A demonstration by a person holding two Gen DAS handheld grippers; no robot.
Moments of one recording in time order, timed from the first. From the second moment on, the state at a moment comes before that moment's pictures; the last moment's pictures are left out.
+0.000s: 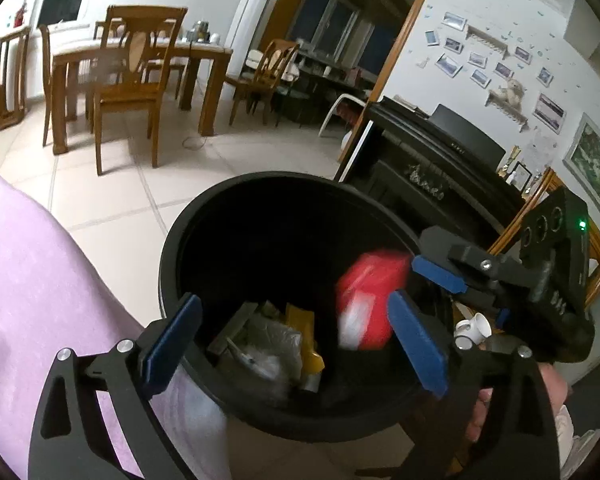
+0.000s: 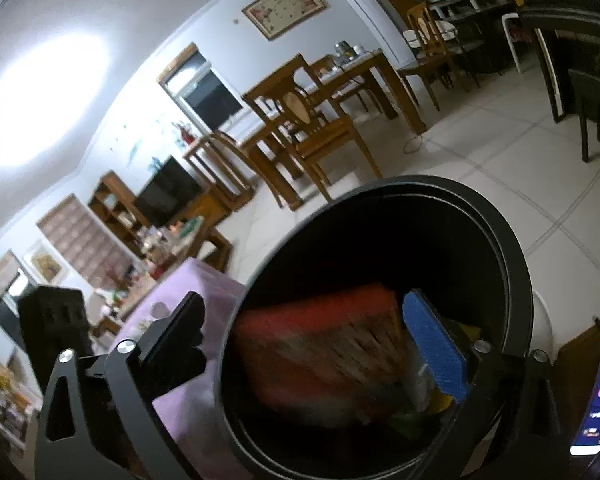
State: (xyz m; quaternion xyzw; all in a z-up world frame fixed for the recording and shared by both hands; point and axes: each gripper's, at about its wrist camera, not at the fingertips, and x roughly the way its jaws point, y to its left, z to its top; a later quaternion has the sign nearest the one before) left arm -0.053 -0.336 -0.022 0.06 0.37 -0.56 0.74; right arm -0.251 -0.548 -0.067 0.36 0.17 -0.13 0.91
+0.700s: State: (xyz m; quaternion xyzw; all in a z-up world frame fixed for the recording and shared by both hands) left arm -0.033 -0.217 0.019 0.08 0.27 -0.49 0.83; right arm -0.237 -0.485 -0.043 0.33 0.18 -0.06 0.93
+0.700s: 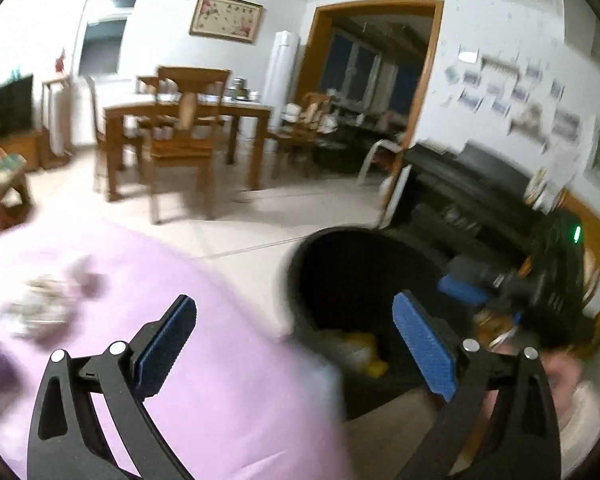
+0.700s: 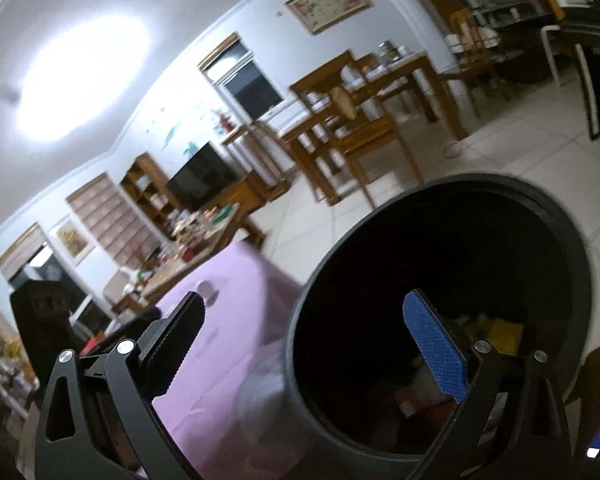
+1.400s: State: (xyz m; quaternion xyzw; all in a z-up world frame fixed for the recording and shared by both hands) left arm 0.165 0.006 -0.009 0.01 0.38 -0.23 0.90; right arm -0.017 -0.297 -0.007 0.16 0.32 0.08 0.93
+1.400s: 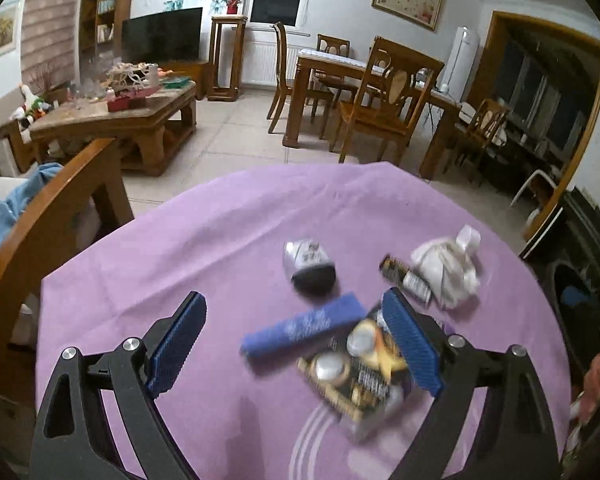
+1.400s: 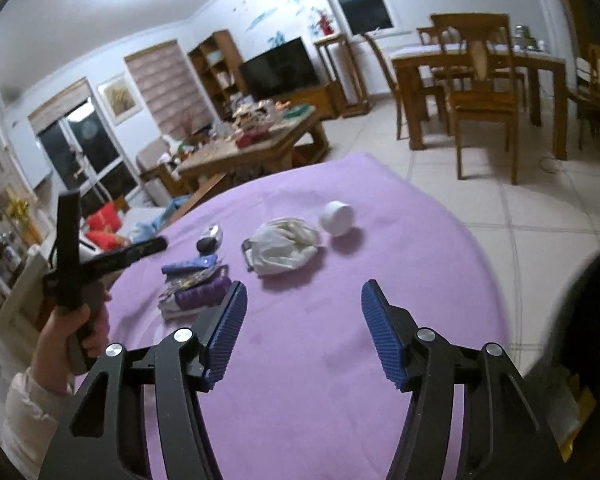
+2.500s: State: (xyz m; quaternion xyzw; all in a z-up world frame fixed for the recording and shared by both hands) left arm 0.199 -0.019 -0.035 0.03 0.42 -0.21 0.88; right arm 0.136 -0.286 -0.052 0.16 0.39 0.05 0.91
